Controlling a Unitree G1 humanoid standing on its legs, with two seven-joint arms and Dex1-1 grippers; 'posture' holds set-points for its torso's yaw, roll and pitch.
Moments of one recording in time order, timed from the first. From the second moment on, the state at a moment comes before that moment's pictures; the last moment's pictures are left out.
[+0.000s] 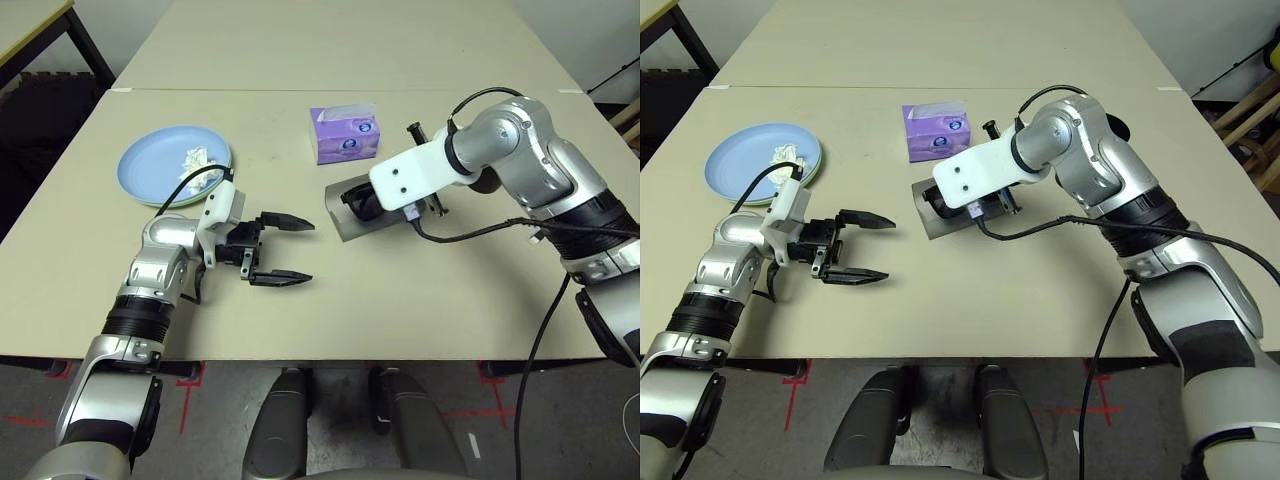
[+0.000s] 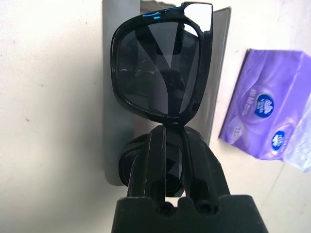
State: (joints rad) left arm -0.59 0.57 -0.09 0.41 -0.38 -0.07 -1.56; right arm -1.07 -0.60 0.48 0.25 -0.46 -0.01 1.32
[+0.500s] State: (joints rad) left arm -0.58 0.57 -0.09 0.40 -0.38 -0.07 -1.56; right arm -1.11 -0.52 0.52 0.30 -0.52 0.04 1.31
